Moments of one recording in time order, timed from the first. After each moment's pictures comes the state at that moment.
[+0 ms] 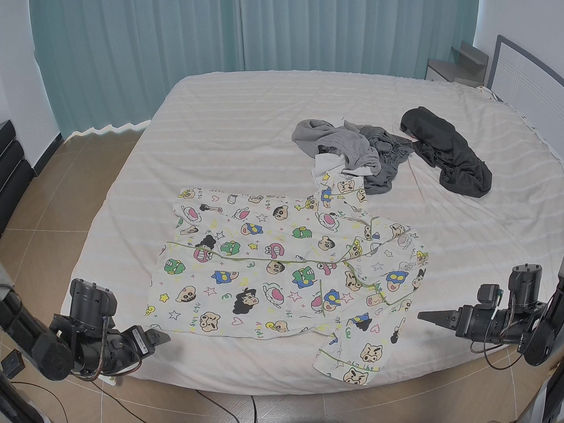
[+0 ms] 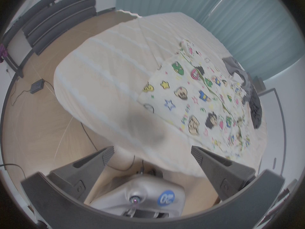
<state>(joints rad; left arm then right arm) -0.23 1.73 -0.22 -0.58 0.02 -0.77 0.05 1.94 -0.07 -1.28 0.59 0.48</state>
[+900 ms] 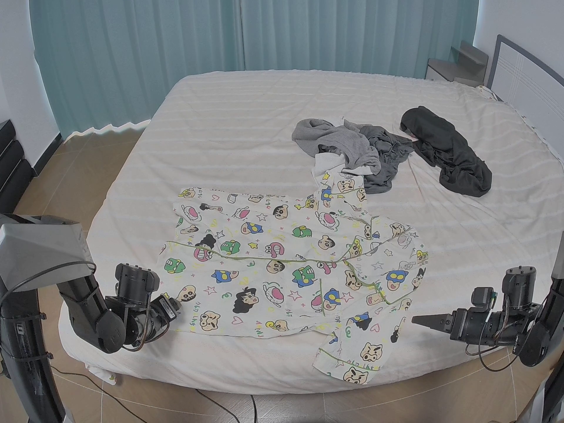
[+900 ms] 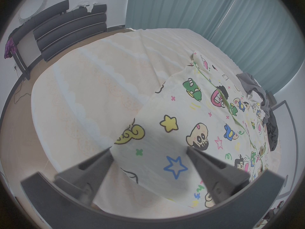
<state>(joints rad) -0.20 2.19 -0.52 -0.85 0.21 -0.79 0.07 1.98 -0.07 -1.30 0.59 0.48</state>
